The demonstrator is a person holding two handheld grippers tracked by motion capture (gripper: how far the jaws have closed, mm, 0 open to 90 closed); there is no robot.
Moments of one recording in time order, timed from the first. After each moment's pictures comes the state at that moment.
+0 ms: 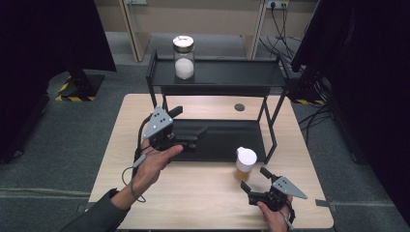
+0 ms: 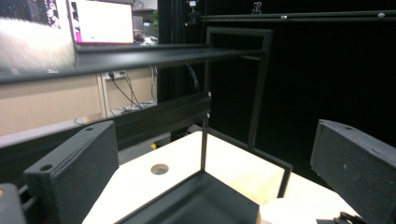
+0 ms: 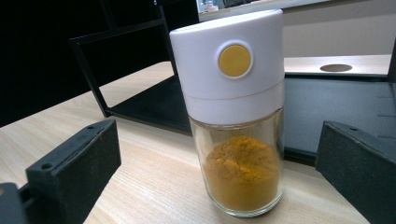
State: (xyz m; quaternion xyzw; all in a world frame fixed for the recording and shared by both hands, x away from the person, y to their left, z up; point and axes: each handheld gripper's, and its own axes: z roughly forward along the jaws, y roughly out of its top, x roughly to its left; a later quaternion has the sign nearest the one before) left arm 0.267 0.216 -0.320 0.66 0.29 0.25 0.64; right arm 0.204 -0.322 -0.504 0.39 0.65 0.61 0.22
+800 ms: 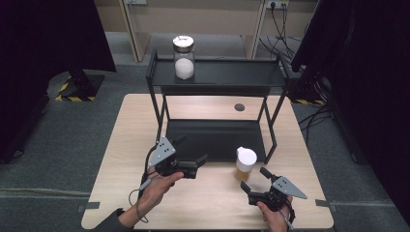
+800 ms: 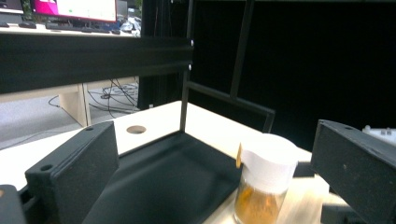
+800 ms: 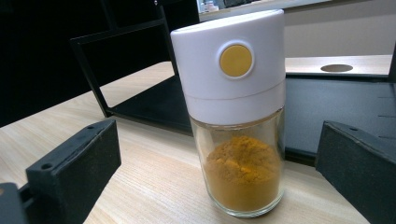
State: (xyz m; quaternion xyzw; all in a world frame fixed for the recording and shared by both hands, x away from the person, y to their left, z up) left arm 0.257 0.222 -0.409 0.67 0.30 0.20 0.65; right arm 0.204 -0.322 -0.504 0.39 0.65 0.61 0.22
